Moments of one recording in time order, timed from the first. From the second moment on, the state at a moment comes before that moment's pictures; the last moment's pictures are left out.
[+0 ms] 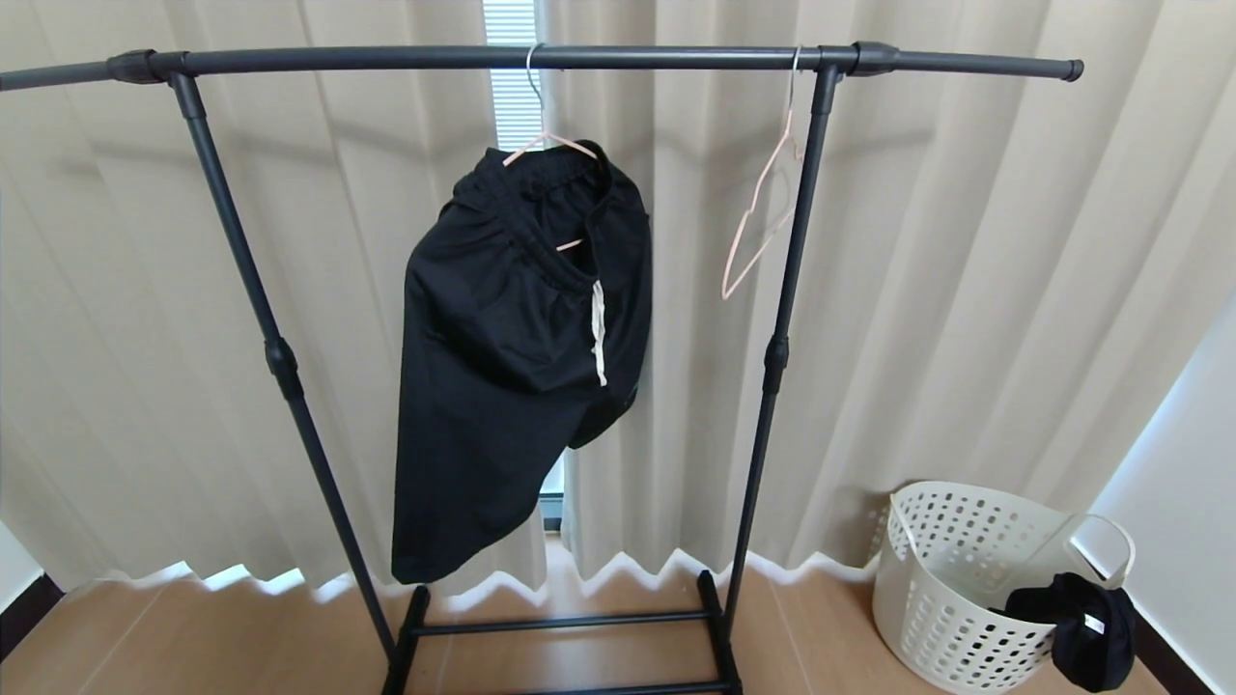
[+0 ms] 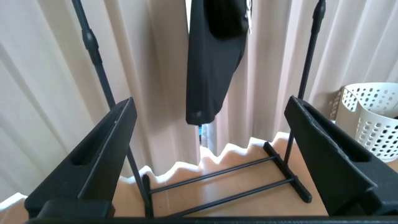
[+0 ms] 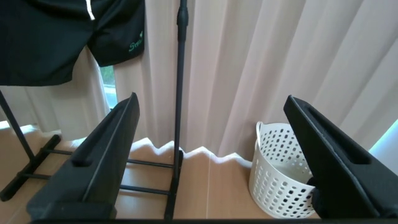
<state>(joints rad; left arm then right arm) 0.00 0.00 0.00 -0.05 -0.20 0.08 0.01 0.00 0.00 0.00 0.11 -0.03</state>
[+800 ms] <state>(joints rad) 0.00 0.00 0.00 -0.05 -0.20 0.09 0.01 0.00 0.00 0.00 0.11 -0.03</state>
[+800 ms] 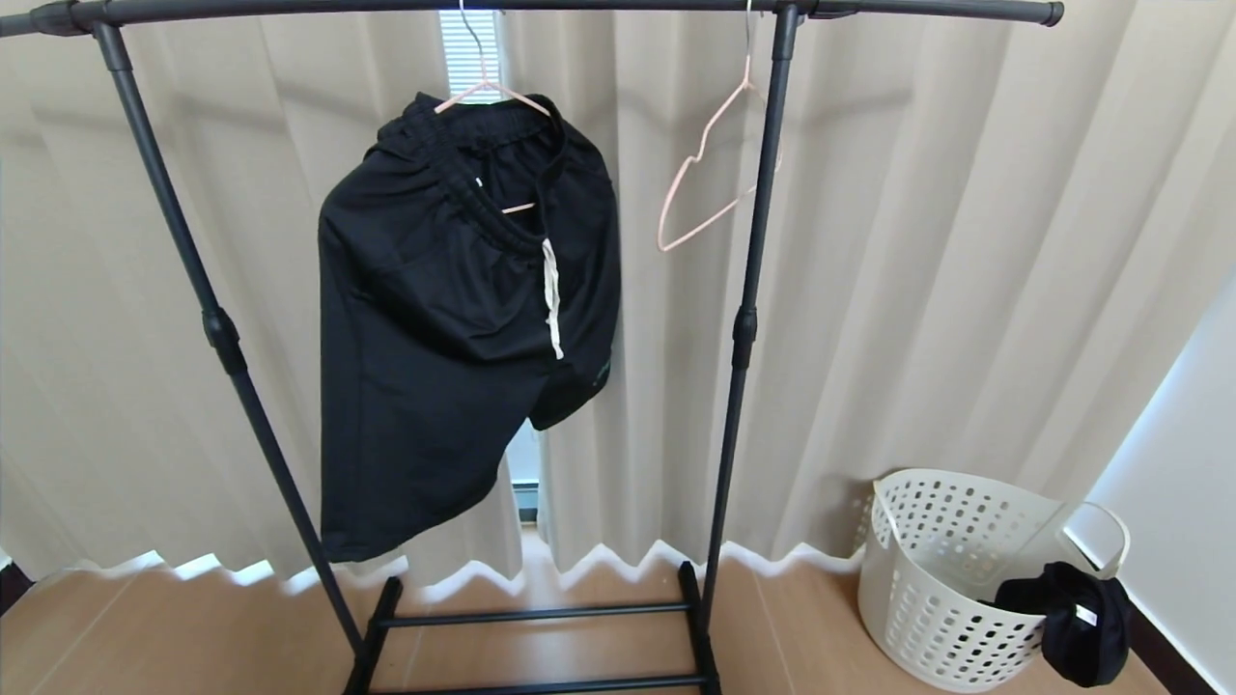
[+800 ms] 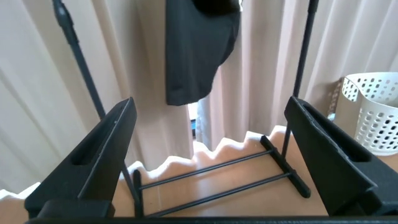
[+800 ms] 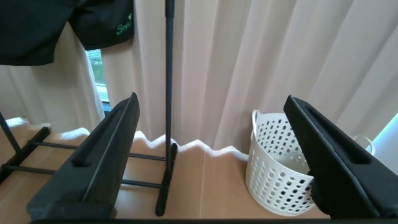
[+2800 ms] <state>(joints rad) -0.01 0.00 0.00 -0.05 -0.17 0.07 0.01 0.00 0.00 0.00 0.11 -0.03</state>
